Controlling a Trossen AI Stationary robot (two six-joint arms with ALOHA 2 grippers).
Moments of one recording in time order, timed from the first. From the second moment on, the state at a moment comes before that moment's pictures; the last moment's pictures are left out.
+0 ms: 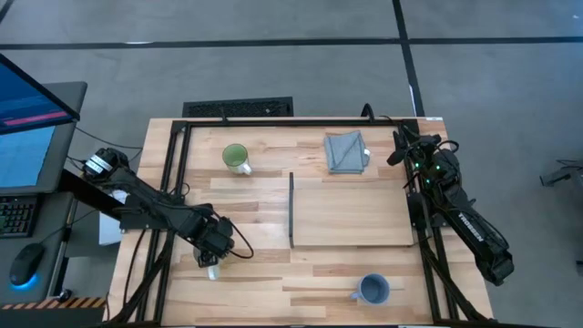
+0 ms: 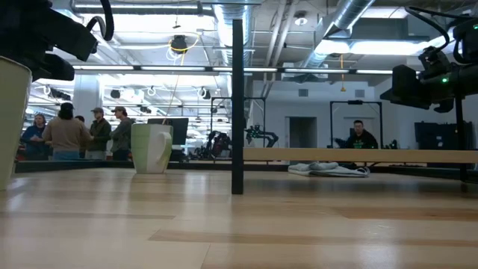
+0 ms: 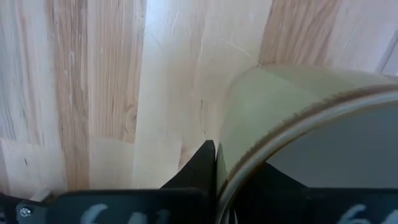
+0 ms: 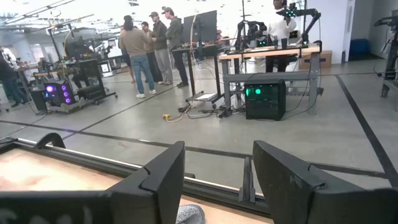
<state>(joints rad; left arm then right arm) -0.53 1.42 0.92 -1.08 -0.03 -0.74 -1.04 0.01 0.01 0.00 0.03 0.08</state>
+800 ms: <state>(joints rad) -0.53 1.42 0.92 -1.08 -0.04 -0.74 -1.04 0.01 0.01 0.00 0.03 0.08</state>
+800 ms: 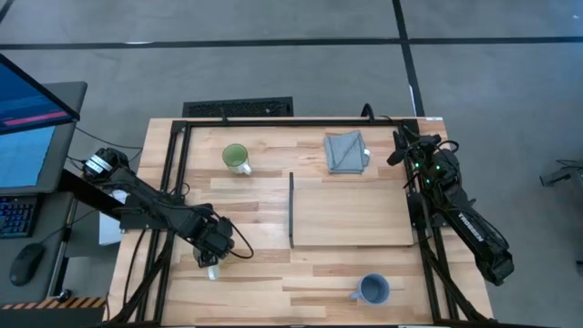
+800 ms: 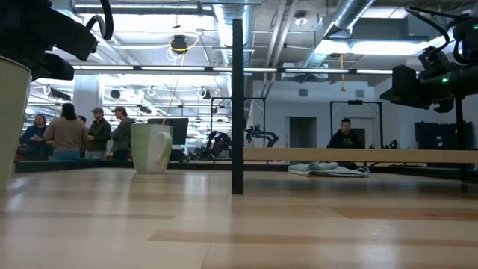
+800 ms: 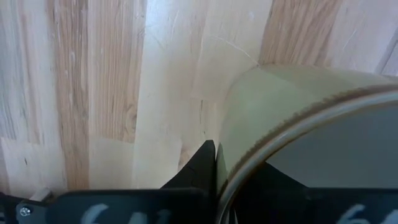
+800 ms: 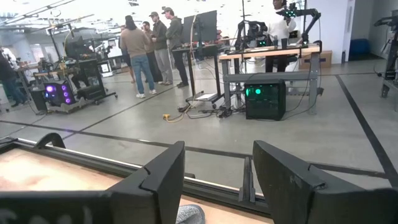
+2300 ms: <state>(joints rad) -0.32 1.43 0.92 -1.03 -0.03 -0.63 -1.04 0.01 0.01 0.00 0.03 0.08</state>
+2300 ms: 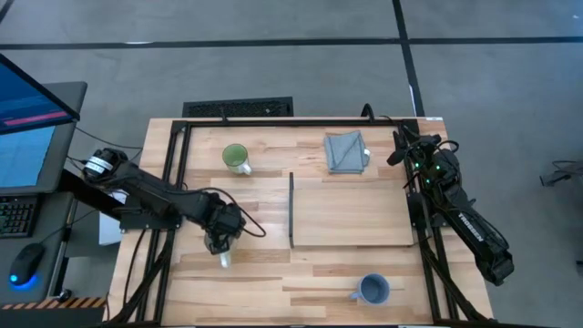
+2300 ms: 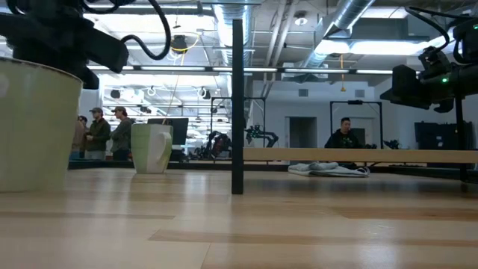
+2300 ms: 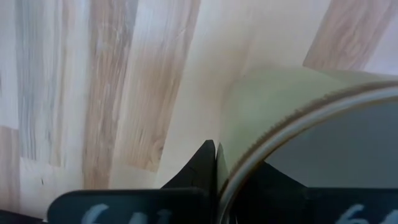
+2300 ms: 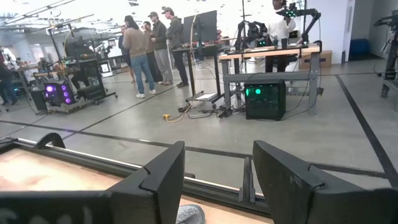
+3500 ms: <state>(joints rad) -0.07 1.37 1.31 -1.19 -0.22 -0.34 -1.04 0.01 0.01 0.00 0.03 0.08</state>
